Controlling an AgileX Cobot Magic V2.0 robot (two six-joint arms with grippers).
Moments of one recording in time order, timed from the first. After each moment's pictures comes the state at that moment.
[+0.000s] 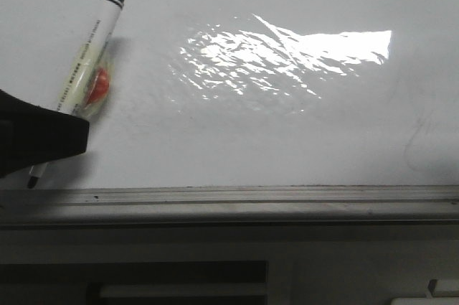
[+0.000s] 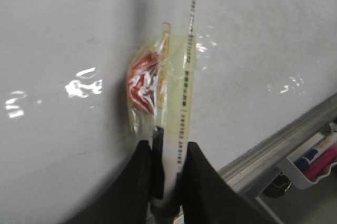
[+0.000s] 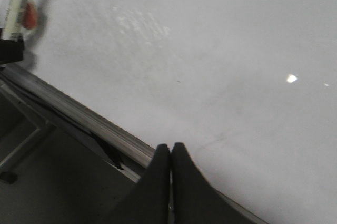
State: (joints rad) left arm -0.92 1.06 -0.25 -0.35 -0.40 0.11; right arm 0.60 0.63 -0.53 0.00 0.48 0.05
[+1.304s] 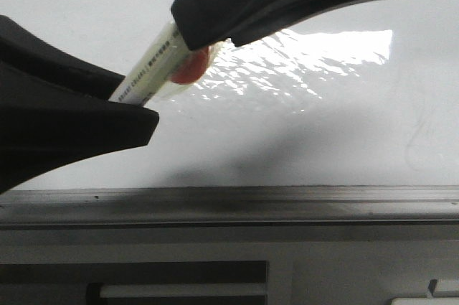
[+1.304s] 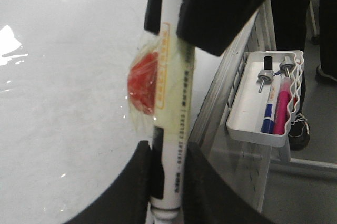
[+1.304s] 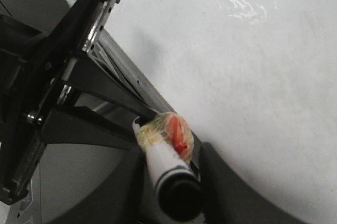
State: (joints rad) left arm -0.92 1.06 -0.29 0.34 -0.45 0.12; right arm 0.90 1.07 -0.78 0.12 0.32 -0.04
